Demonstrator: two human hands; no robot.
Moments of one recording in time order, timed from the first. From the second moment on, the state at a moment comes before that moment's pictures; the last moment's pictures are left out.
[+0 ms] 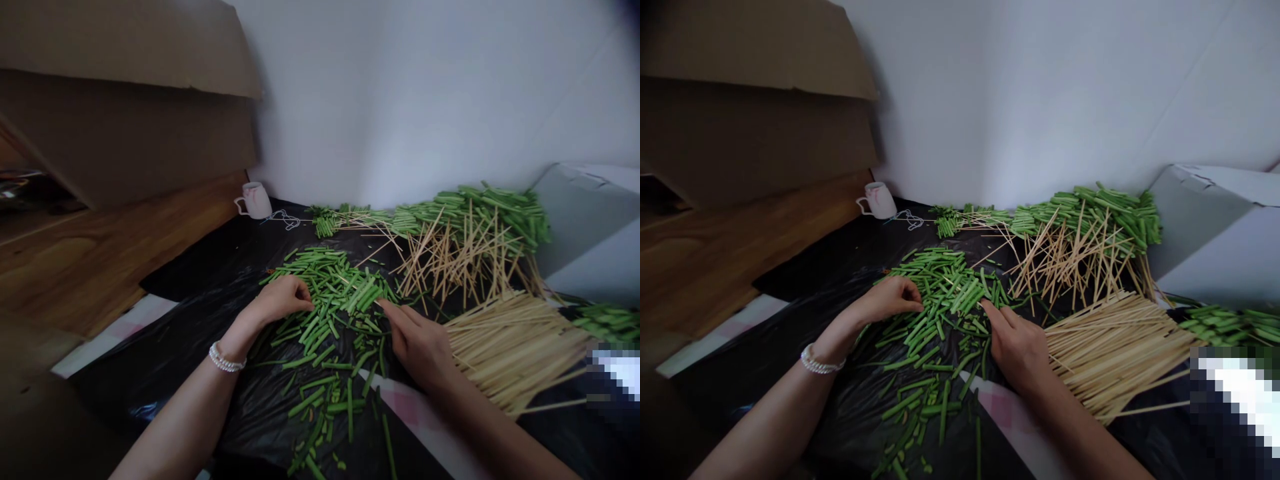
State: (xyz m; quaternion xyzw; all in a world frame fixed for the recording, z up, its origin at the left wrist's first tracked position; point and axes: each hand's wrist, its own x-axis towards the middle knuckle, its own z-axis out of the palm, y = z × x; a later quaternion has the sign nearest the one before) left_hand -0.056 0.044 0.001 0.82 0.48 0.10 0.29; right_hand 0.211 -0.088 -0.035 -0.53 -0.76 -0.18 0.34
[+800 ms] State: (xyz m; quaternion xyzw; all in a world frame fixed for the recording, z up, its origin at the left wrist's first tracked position) left_hand -0.026 0.028 -0.001 0.50 0.39 0.35 0.69; right_hand 0.210 -0.089 -0.035 -0.52 -0.77 -0.18 0.33
